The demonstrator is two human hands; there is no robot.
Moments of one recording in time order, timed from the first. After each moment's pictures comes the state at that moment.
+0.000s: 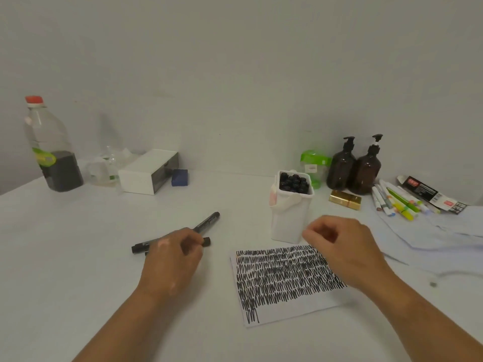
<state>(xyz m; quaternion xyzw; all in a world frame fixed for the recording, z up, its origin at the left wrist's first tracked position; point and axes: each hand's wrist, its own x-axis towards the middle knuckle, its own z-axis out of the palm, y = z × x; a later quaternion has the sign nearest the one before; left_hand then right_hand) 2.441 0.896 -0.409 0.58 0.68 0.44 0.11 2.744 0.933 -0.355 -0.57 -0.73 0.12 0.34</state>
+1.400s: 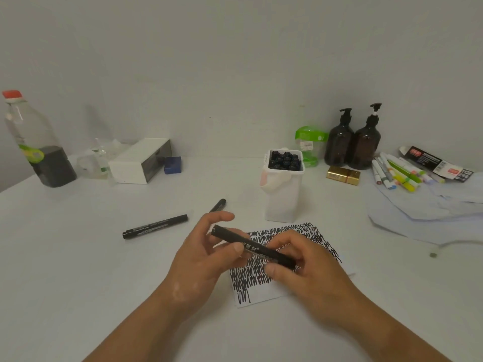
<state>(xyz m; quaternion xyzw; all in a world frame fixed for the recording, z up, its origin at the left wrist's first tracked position) 2.499 0.880 -0.419 0.50 0.35 0.57 0.55 2.725 0.888 -0.411 -0.44 -0.74 0.36 0.36</state>
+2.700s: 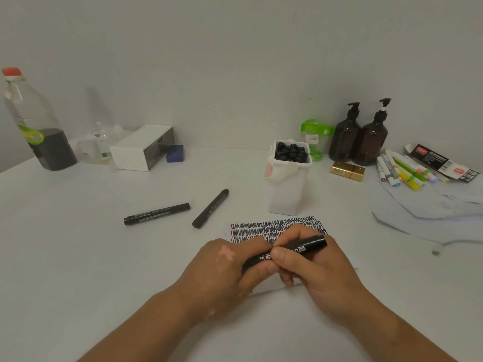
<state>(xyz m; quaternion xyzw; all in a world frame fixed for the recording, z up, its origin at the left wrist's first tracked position) 2.521 0.858 -0.396 0.84 0.42 0.32 0.13 2.713 0.878 -0.400 -0.31 -0.63 0.55 0.46</state>
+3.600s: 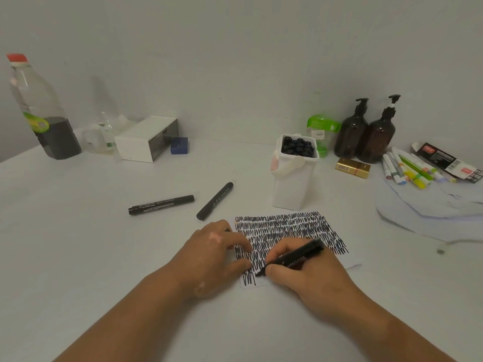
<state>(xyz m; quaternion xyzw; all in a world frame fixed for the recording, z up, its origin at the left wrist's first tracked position) 2.494 0.873 -0.415 0.78 0.58 0.21 0.14 2.712 0.876 -0.412 -0.48 -0.72 0.39 0.31</state>
